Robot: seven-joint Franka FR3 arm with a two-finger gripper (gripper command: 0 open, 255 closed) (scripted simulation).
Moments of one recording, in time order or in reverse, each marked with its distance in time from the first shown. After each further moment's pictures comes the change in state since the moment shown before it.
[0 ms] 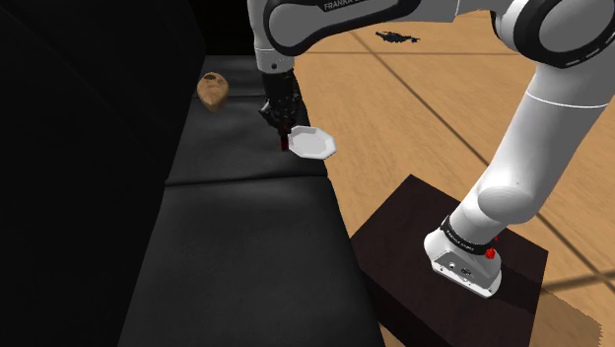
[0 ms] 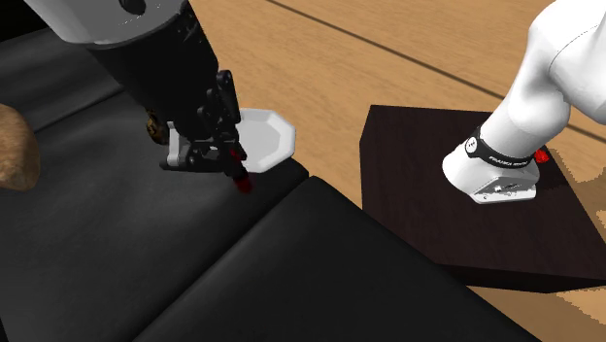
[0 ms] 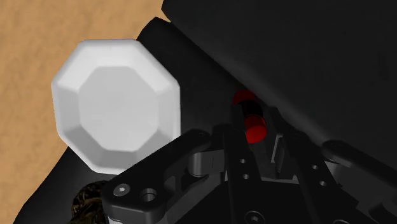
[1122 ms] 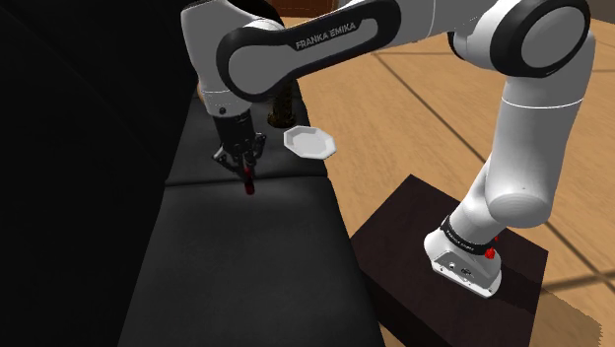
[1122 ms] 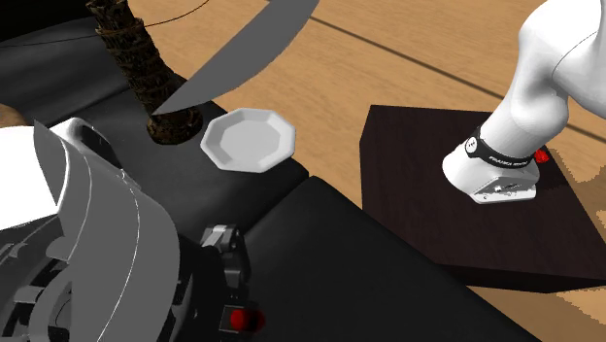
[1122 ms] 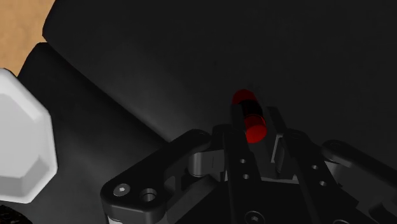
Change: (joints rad) arm 0.215 0.174 0.092 0.135 -0.057 0.038 0.307
